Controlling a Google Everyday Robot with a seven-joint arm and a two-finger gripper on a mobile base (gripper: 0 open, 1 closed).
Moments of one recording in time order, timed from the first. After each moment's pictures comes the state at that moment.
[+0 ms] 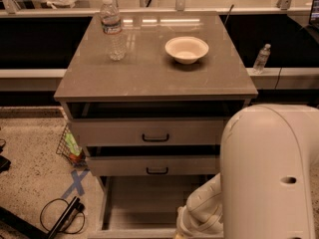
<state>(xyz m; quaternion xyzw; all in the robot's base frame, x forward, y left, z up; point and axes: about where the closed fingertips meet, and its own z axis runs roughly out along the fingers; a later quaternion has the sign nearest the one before) 0.382 -0.071 0.329 -0.59 0.79 0.10 0.13</state>
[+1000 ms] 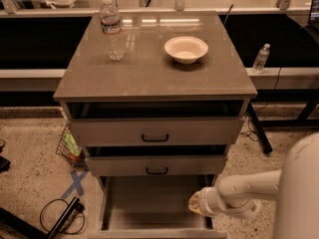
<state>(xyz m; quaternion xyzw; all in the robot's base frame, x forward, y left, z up) 0.455 -0.134 0.358 -0.66 0.71 0.07 0.23</state>
